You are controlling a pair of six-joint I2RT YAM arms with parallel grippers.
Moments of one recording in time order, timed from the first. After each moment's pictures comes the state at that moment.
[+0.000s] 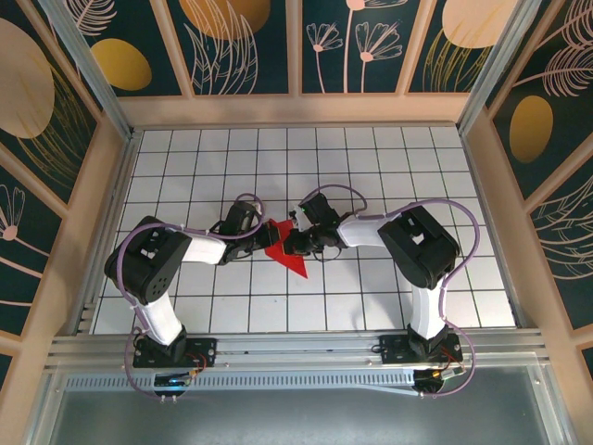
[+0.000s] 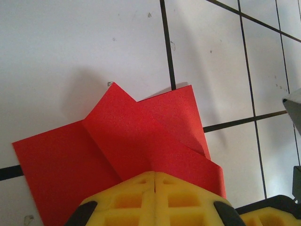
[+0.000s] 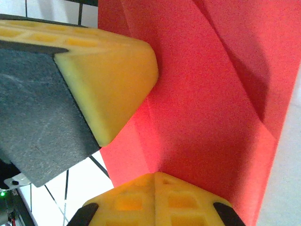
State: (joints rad) left arm -0.53 1.78 0.67 0.36 0.27 -0.71; right arm 0.73 1.92 0.99 -0.05 -0.52 0.59
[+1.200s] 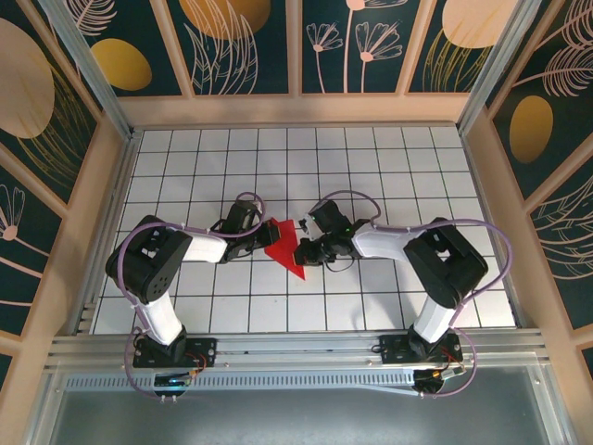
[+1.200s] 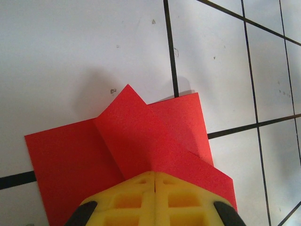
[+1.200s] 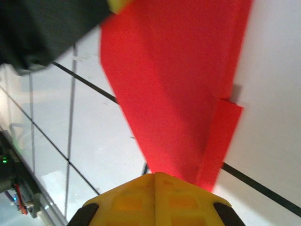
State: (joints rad) left arm -0.53 1.79 0.69 0.34 0.26 -0.72; right arm 0.75 1.70 0.87 -0.16 -0.50 0.59
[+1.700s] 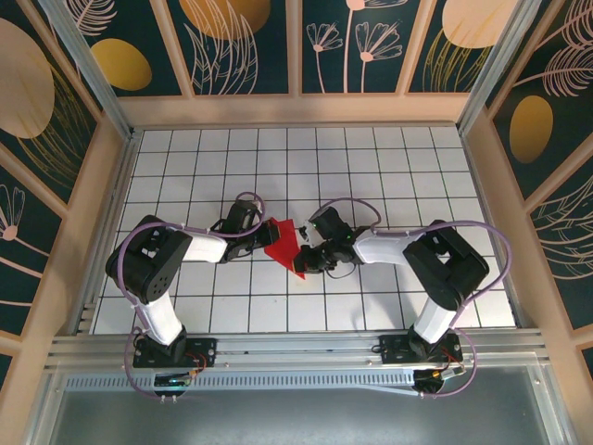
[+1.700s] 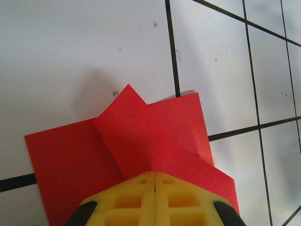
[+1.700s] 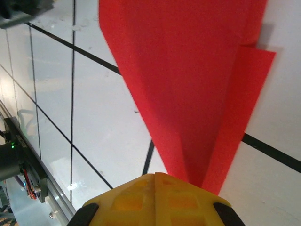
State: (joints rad) left arm -0.53 1.79 0.69 0.34 0.25 -0.72; right arm 0.77 1.71 0.79 -0.10 -0.55 0.63
